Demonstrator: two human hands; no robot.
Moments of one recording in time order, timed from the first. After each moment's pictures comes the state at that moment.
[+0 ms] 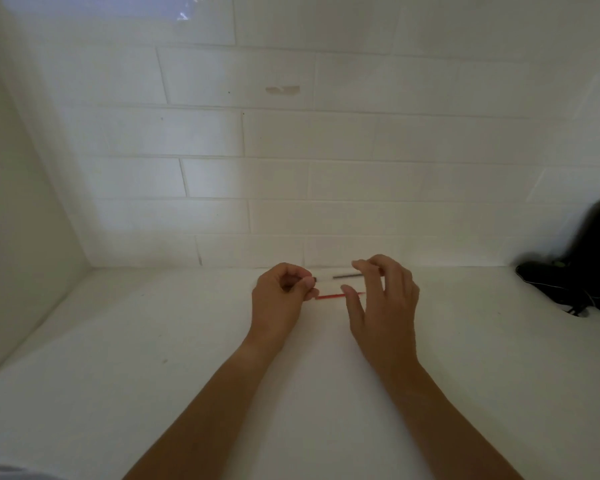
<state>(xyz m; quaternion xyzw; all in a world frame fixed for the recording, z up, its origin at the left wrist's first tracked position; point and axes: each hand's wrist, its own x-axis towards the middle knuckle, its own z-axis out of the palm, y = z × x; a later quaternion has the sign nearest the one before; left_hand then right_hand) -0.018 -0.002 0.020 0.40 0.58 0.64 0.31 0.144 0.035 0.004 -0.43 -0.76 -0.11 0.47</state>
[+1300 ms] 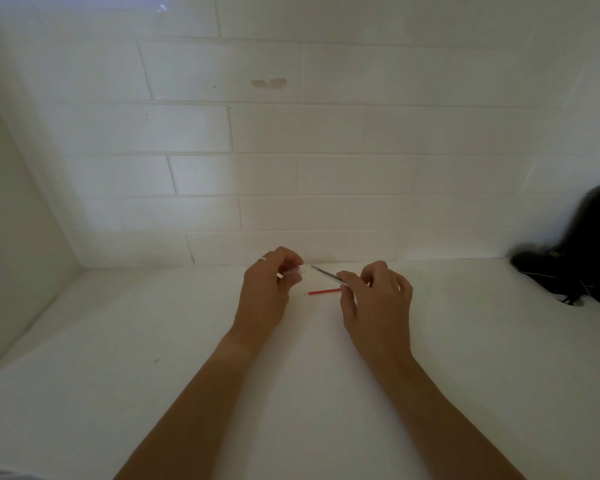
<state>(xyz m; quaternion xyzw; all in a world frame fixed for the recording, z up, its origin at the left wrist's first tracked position) -0.037 0.006 0.021 0.58 0.63 0.51 0.08 0.145 0.039 -0.003 -0.48 -0.77 -0.10 0.41</state>
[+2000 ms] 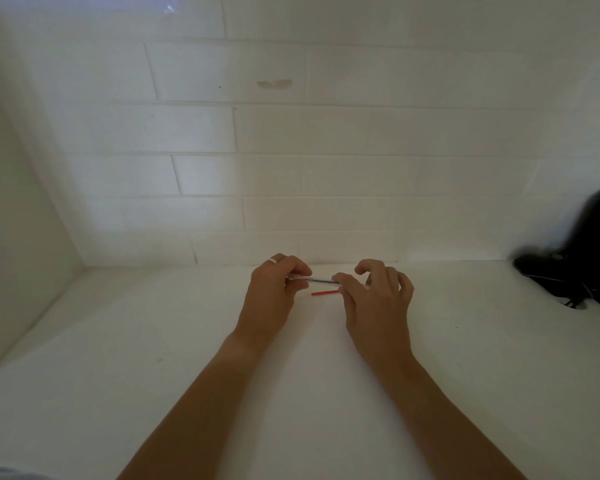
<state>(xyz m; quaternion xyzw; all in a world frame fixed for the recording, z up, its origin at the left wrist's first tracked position) -0.038 0.007 0.017 0.64 0.61 0.47 0.03 0.143 0.042 -0.004 -0.45 -0.78 -0.12 0.41</state>
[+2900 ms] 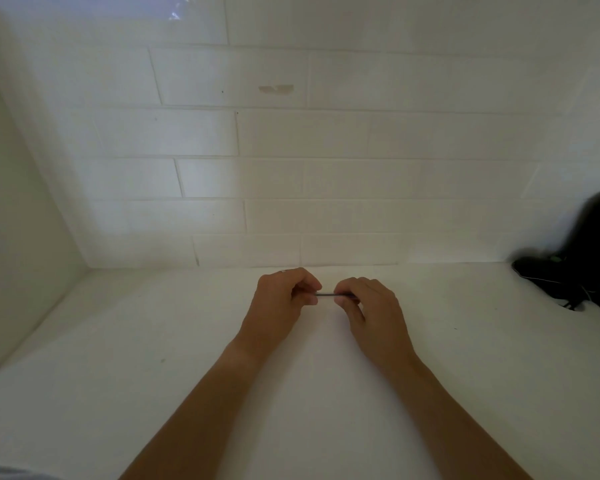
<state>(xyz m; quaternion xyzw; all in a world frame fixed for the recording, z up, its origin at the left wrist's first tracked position) -0.032 -0.002 0.018 0.64 0.61 0.46 0.12 0.151 0.054 -0.013 -0.35 -0.82 0.09 0.44</state>
